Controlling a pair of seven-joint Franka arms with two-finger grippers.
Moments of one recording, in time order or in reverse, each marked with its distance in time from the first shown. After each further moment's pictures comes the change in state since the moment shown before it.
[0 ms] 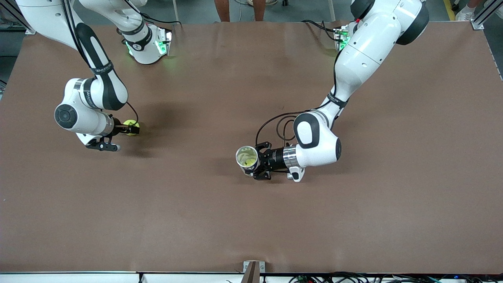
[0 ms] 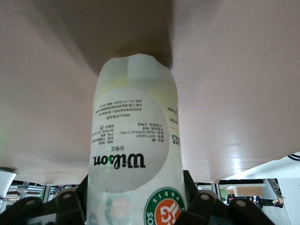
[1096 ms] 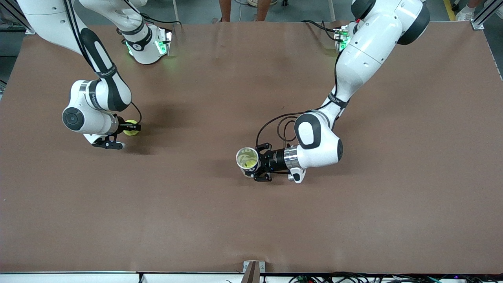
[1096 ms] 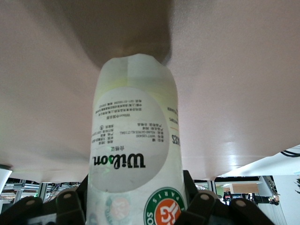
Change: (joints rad) left arm 0.005 -0.001 -0.003 0.013 0.000 0.000 -0.008; right arm 0.000 0.029 0.005 -0.018 0.000 -0.005 0.000
